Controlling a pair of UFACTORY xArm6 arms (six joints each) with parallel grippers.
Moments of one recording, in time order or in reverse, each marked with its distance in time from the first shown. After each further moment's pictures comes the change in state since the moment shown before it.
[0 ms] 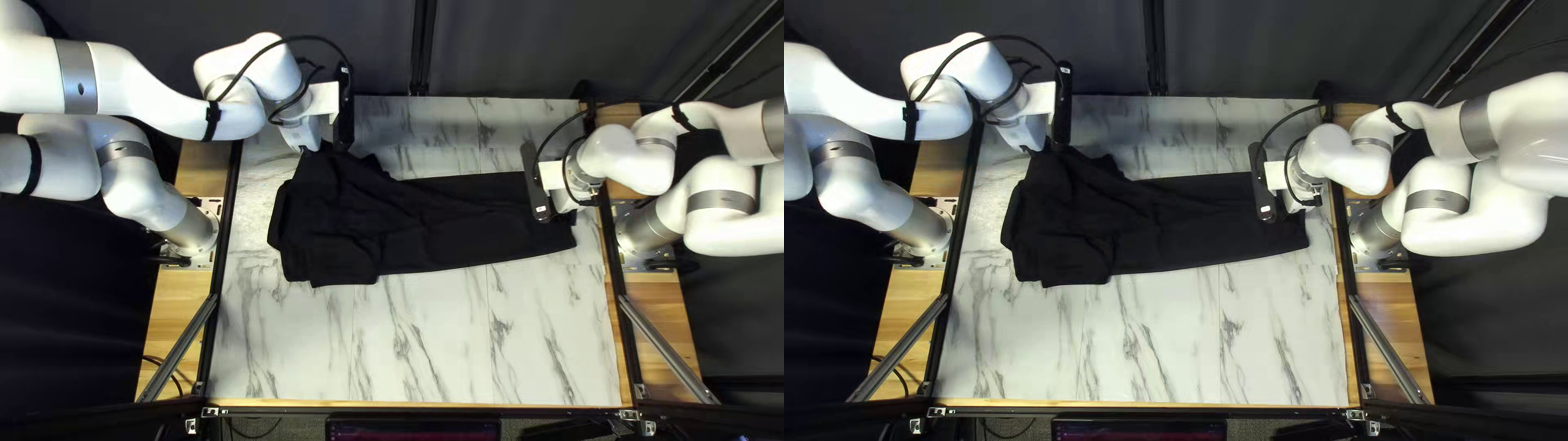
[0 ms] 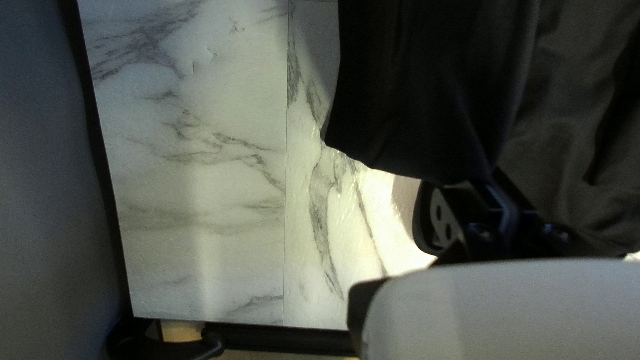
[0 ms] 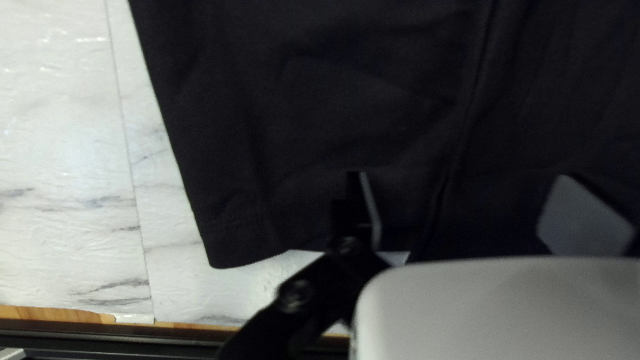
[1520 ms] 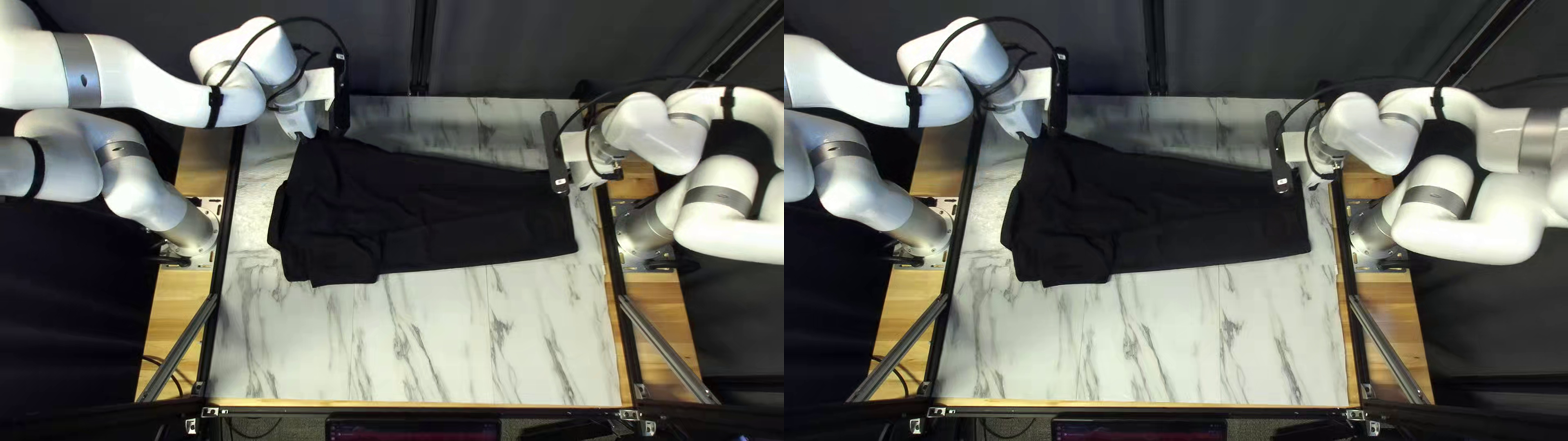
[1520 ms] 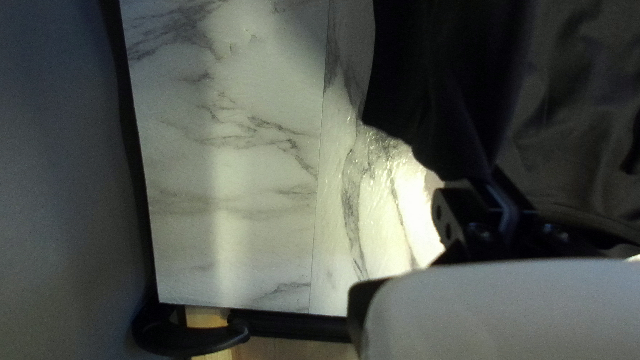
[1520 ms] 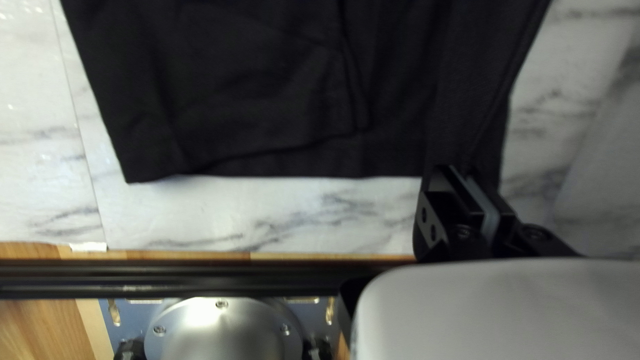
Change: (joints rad) left arm 0.096 0.019 -0.026 -0.002 0.014 0.084; right arm -0.212 -0.435 -0.008 -0.073 0.400 -0.134
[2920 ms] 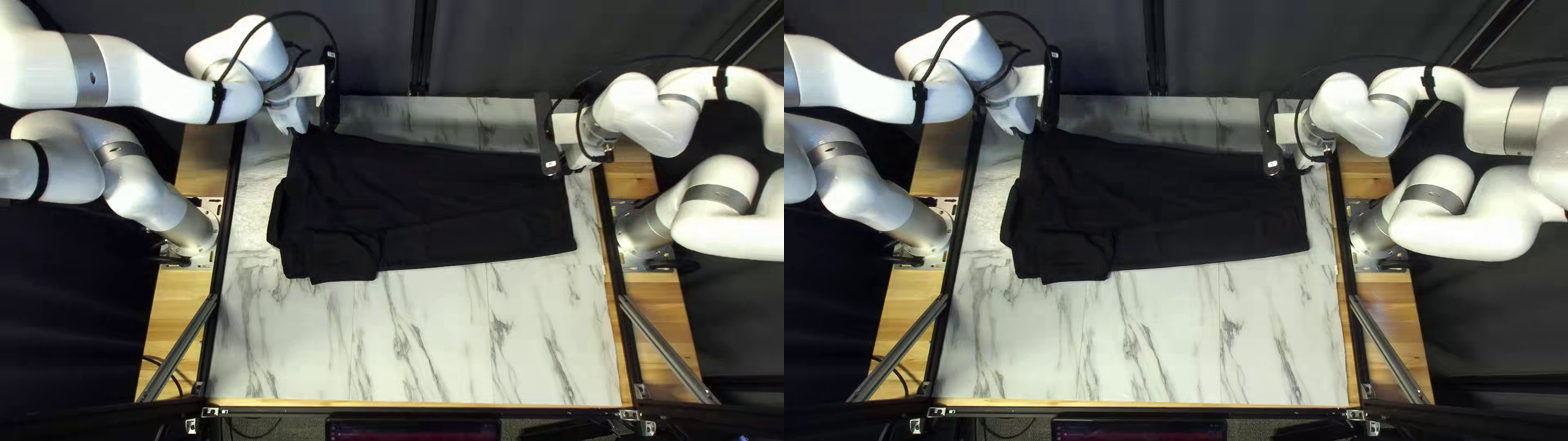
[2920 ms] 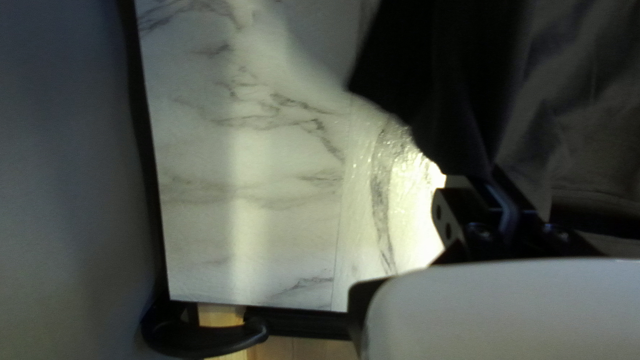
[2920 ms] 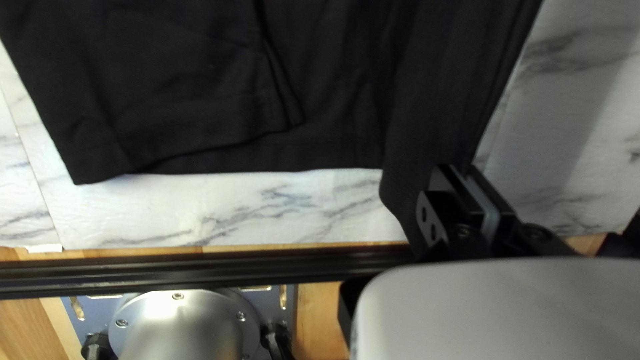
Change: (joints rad) left arm 0.063 -0.009 0.078 -0.006 -0.066 0.090; right arm -0.005 0.219 -0.119 -0.072 -0.087 0.050
